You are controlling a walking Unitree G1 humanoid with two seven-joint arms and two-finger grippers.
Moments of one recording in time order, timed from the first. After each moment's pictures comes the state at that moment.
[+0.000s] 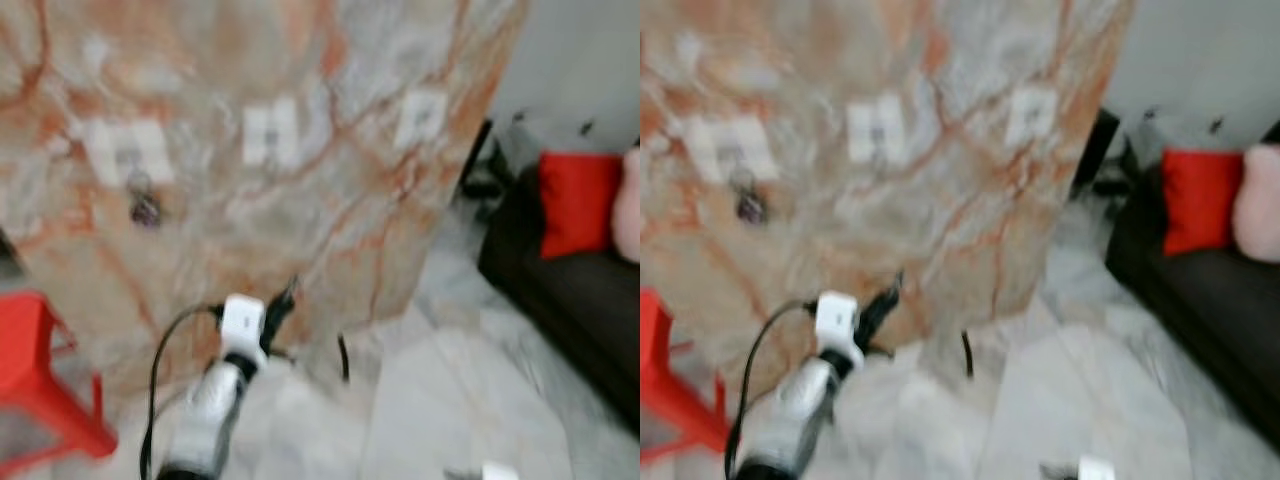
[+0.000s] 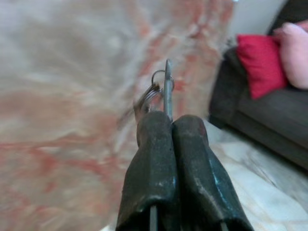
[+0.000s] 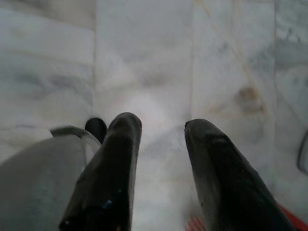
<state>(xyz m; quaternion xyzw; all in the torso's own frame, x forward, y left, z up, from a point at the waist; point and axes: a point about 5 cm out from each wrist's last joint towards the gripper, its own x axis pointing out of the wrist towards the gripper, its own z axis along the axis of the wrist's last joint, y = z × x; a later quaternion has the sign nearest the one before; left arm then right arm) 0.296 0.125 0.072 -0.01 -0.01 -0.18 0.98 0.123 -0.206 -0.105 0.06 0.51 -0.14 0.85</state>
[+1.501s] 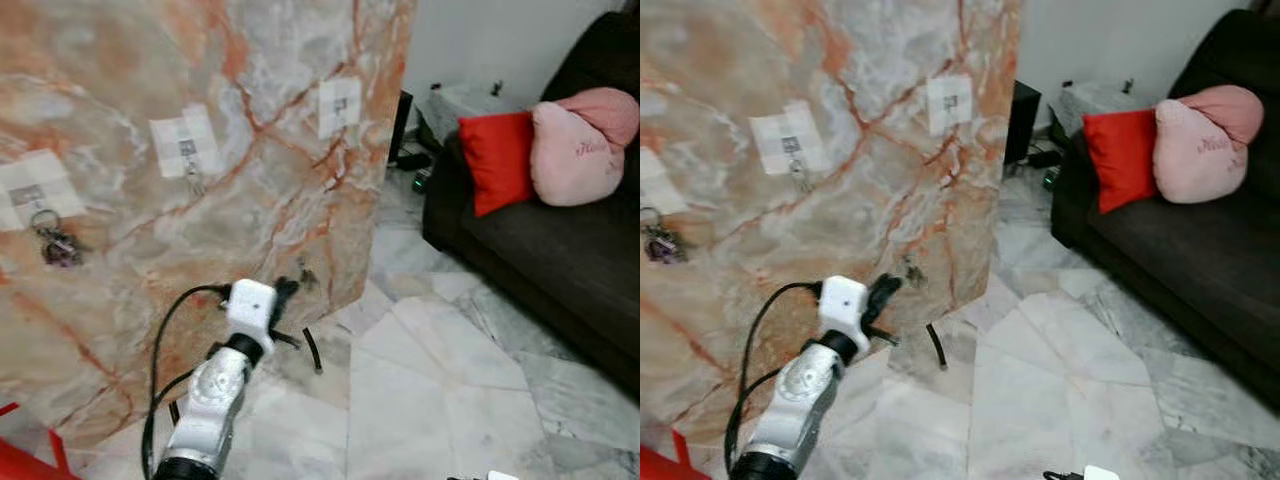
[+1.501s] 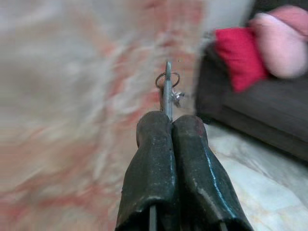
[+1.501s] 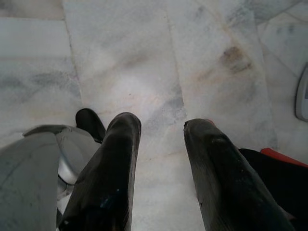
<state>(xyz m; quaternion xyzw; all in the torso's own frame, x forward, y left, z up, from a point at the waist) 0.300 0.149 0.091 0.00 -0.02 -0.10 0.99 0.125 -0.205 -0.104 0.07 0.51 -0.14 0.85</state>
